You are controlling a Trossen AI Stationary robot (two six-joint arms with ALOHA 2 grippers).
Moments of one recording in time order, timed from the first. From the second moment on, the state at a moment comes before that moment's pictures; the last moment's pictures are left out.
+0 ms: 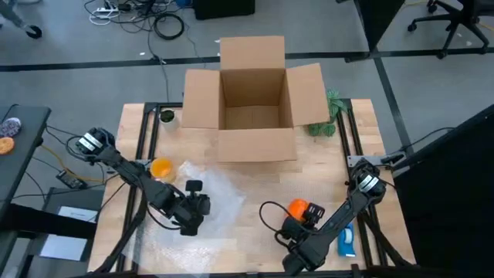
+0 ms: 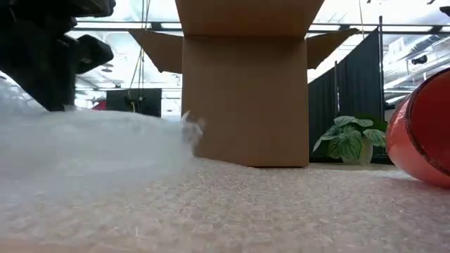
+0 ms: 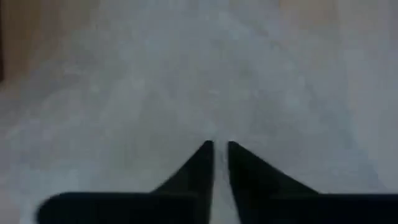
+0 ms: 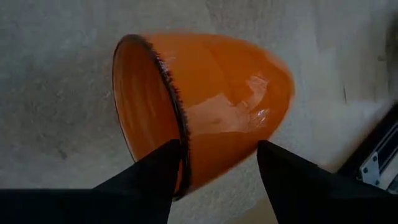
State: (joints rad) left arm -0.62 1.47 0.97 -0.80 -0.27 -0.50; right arm 0.78 2.16 1.79 -1.56 0.32 1.28
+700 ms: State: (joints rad) left arm -0.64 1.45 1.42 -1.39 -0.22 -0.54; right arm 0.76 2.16 1.79 -1.61 0.38 1.18
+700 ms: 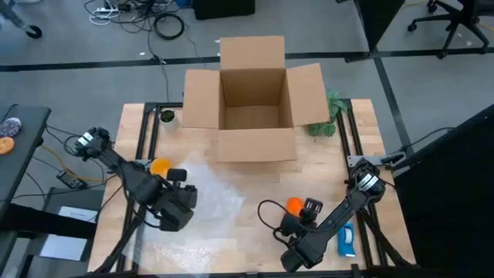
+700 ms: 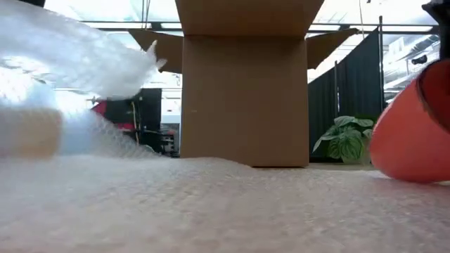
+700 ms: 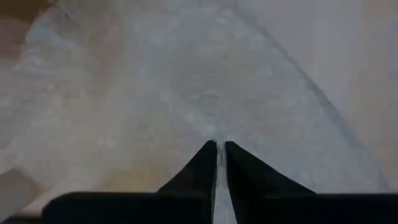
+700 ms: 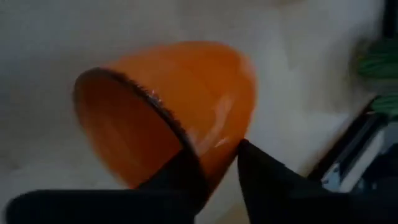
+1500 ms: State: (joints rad) left arm -0.64 1.45 1.40 -1.12 -0.42 -0.47; right arm 0.72 2.17 1.90 -1.56 0.59 1.05
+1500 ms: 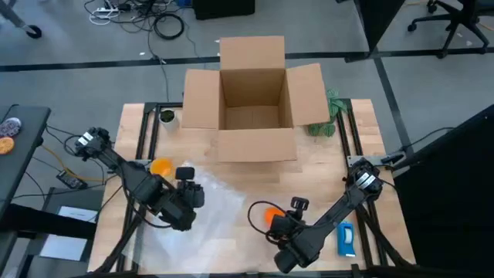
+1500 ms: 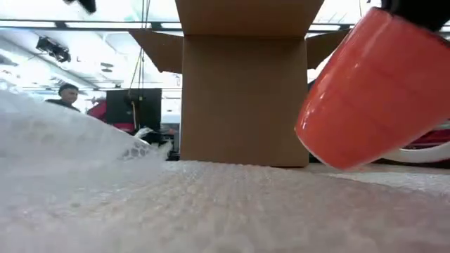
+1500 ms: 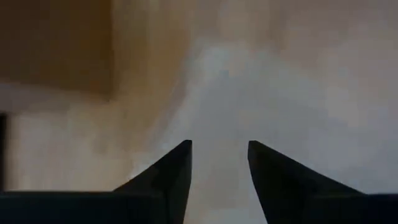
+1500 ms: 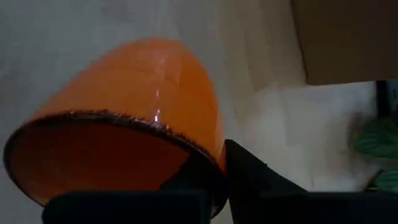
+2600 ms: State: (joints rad) left arm -0.64 1.45 0.91 -0.51 -0.43 -0.37; right arm 0.57 2.15 1.84 -1.57 0.71 0.63
